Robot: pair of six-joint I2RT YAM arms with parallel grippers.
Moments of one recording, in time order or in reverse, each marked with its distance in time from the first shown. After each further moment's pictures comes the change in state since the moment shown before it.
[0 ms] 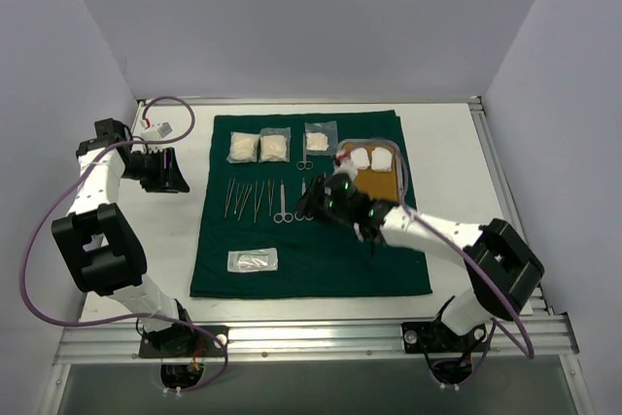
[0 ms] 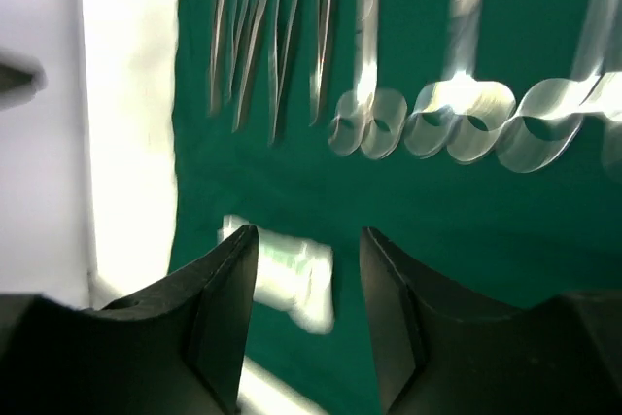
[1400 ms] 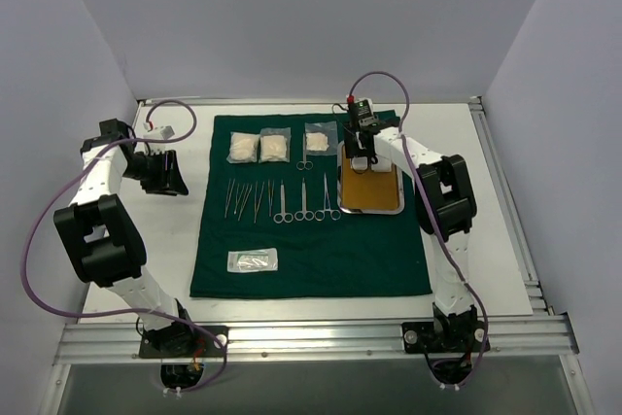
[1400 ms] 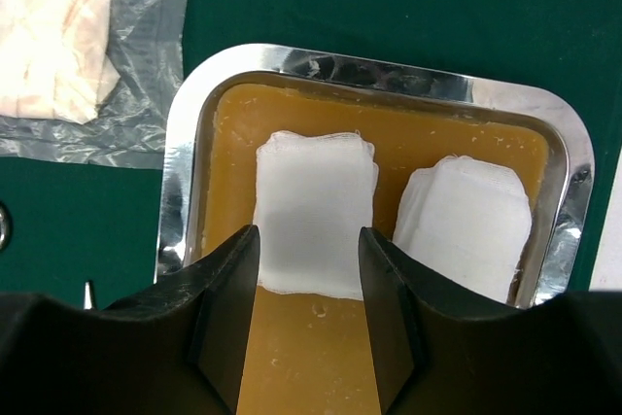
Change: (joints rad) left arm -0.006 0.064 0.025 -0.007 -0.062 0.013; right arm -0.500 0.665 0.877 -0.537 0.123 -0.846
